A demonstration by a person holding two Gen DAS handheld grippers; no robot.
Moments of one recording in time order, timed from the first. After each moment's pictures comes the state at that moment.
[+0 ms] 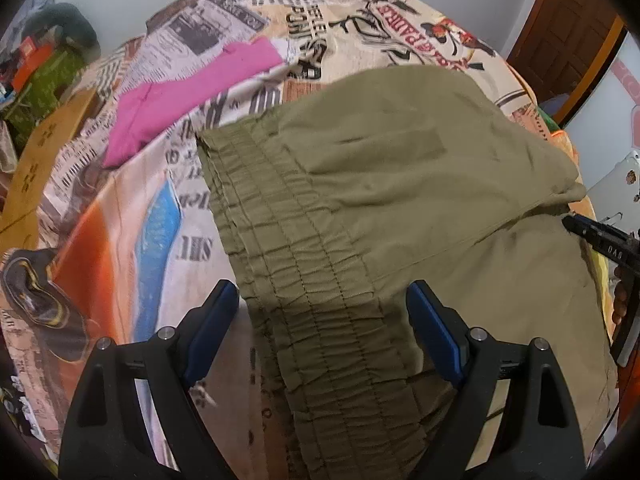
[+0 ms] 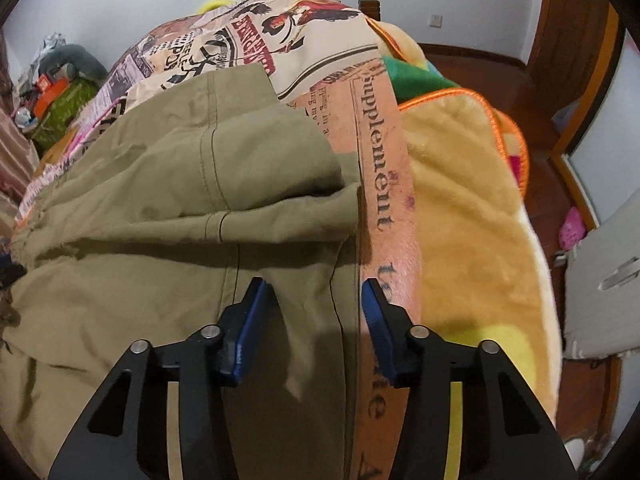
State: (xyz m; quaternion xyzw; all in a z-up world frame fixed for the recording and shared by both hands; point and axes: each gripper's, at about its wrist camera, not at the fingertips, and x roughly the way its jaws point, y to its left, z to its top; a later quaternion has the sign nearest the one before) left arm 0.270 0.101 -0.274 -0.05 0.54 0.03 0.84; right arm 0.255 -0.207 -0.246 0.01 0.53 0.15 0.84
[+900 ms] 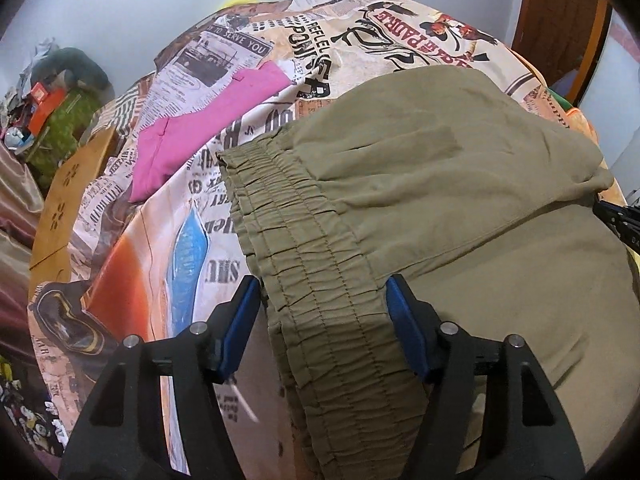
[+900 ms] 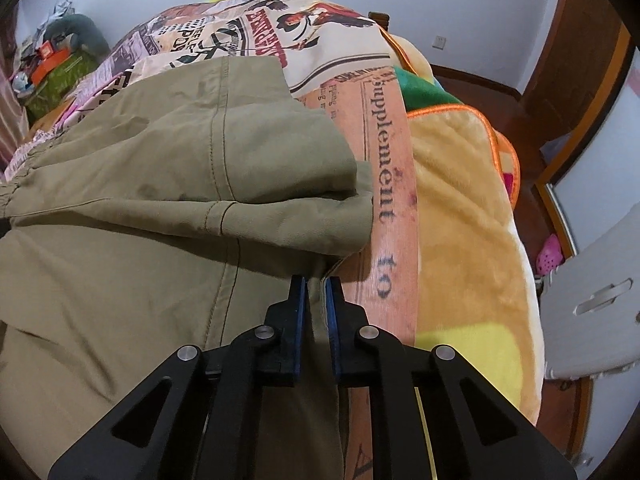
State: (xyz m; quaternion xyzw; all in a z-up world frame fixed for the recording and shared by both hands) left arm 0.270 0.095 -0.272 0.03 0.52 0.05 0.85; right arm 0.242 -0.195 -0.248 -0.06 0.51 0.13 0.85
